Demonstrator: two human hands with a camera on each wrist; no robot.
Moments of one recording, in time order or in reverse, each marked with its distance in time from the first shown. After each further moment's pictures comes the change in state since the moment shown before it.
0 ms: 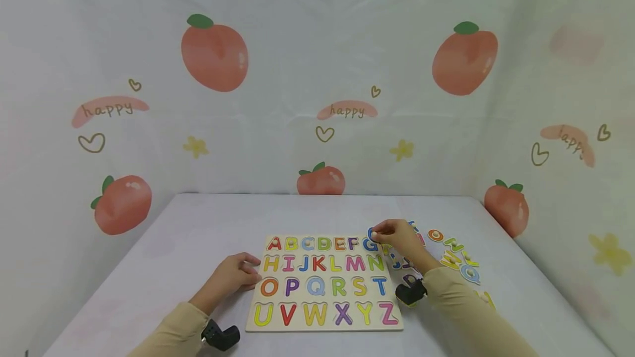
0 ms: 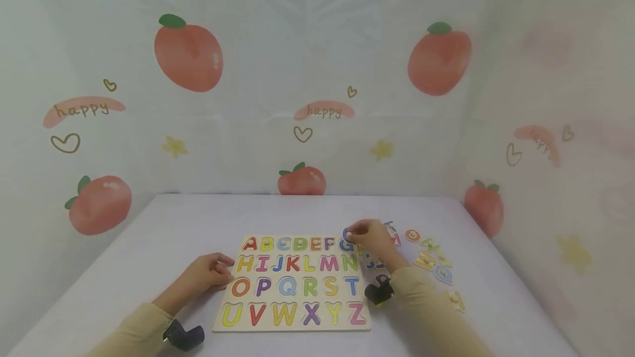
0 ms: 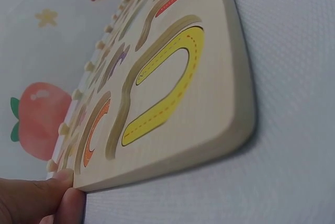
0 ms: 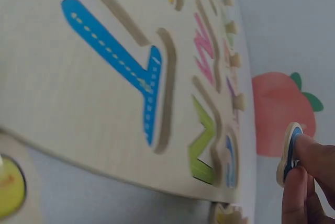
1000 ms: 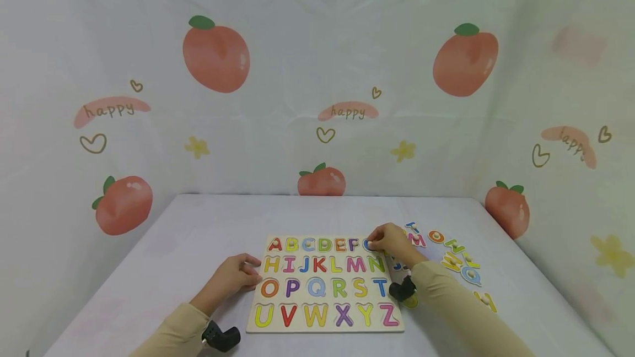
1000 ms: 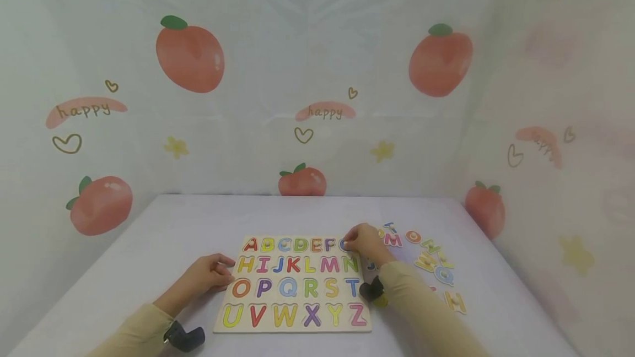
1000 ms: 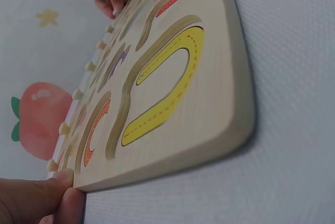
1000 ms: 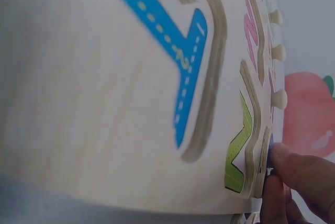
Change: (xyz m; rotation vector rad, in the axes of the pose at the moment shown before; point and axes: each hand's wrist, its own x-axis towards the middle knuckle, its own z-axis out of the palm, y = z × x) left_hand -0.002 0.000 0.002 -0.007 0.017 -0.003; right_hand 0.010 -0.002 0.019 -0.168 -0.088 0.031
